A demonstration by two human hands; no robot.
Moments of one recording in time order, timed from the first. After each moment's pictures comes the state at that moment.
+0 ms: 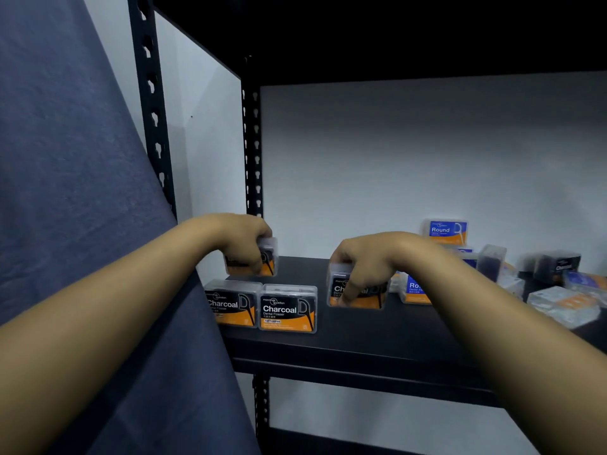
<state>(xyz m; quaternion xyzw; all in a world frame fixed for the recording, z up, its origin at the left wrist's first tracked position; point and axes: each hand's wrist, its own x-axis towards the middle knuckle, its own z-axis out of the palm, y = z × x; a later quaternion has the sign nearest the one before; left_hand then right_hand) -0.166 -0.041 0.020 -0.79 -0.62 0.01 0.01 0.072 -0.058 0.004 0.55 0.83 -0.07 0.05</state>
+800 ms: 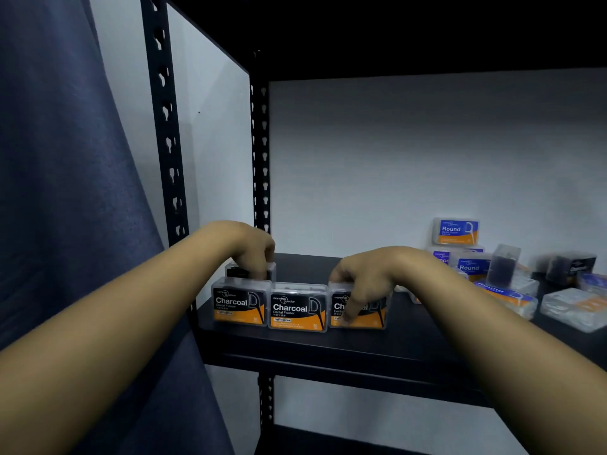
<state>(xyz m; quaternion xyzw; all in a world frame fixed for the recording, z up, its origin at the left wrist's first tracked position) -0.165 -0.036 0.005 -0.76 -0.64 0.12 0.02 0.057 -0.051 -0.021 0.53 0.83 -0.16 0.08</state>
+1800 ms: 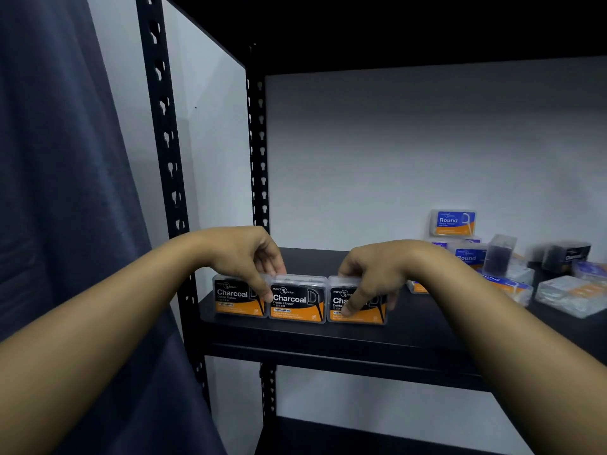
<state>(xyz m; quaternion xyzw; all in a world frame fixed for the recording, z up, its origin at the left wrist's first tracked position) -0.194 -0.055 -0.012 -0.86 -0.47 -0.07 -0.18 0.073 -0.063 -0.024 0.54 0.81 -0.21 0.03</state>
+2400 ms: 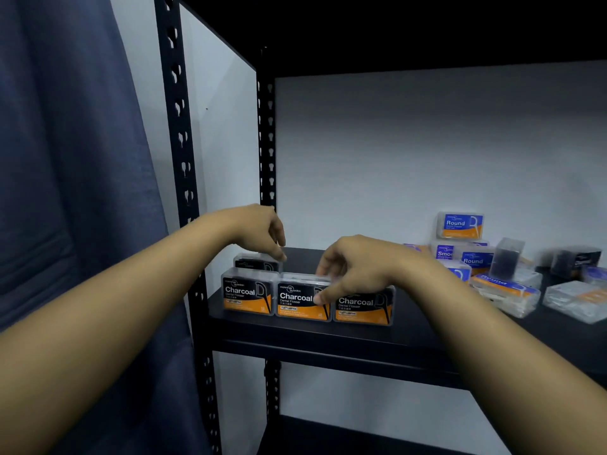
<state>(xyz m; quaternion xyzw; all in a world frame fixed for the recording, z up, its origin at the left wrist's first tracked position) -0.186 -0.024 0.006 -0.81 -0.58 -0.07 -0.01 0.045 -0.080 -0.023 0.49 0.86 -0.10 -0.09</state>
